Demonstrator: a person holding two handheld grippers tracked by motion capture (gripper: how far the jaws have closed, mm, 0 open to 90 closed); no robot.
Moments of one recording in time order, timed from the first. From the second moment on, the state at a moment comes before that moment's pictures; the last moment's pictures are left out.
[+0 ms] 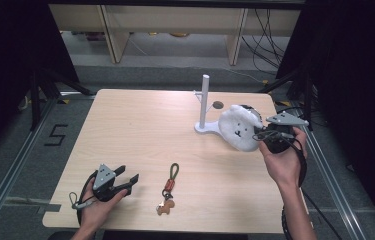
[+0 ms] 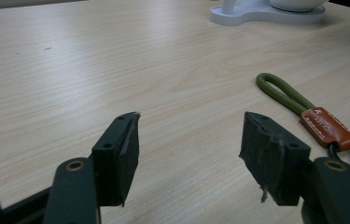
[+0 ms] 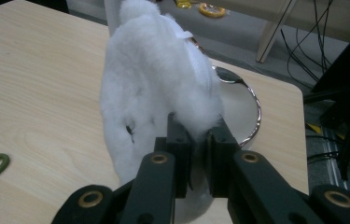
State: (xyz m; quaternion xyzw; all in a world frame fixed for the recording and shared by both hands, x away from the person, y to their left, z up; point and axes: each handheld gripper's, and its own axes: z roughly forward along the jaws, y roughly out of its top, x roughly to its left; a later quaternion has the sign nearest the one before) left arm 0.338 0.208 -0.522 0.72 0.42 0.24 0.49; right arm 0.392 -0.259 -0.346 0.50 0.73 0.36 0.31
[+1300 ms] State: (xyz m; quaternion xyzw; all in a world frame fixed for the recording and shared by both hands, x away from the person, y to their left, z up) left arm 0.337 0.208 -0.522 0.72 0.43 0.24 0.49; right arm 0.442 -0.274 -0.350 0.49 0.72 0.35 0.36
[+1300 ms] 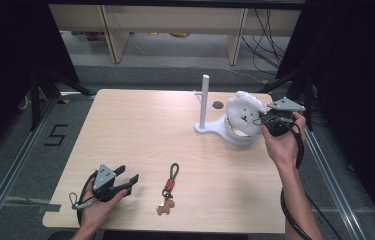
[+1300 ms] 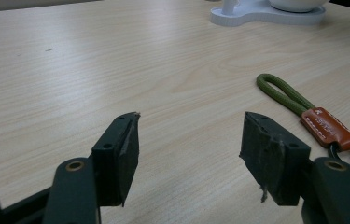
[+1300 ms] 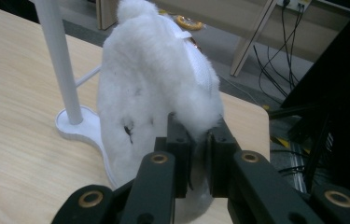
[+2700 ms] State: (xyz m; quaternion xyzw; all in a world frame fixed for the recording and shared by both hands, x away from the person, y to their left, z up) left arm 0.336 0.206 -0.522 0.72 0.42 0.25 0.49; right arm 0.480 -0.283 -0.383 0.47 0.73 0.30 0.38
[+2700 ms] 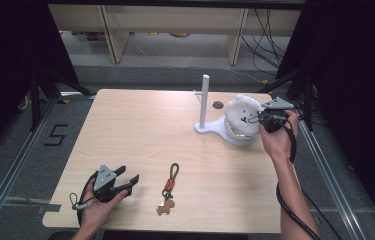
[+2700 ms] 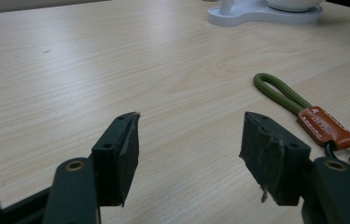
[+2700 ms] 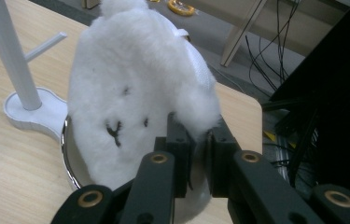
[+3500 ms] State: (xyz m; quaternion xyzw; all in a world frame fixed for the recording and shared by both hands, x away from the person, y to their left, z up) left arm 0.337 0.207 -0.522 0.72 0.42 0.24 0.49; right arm 0.494 -0.286 -0.398 0.48 0.75 0.25 0.39
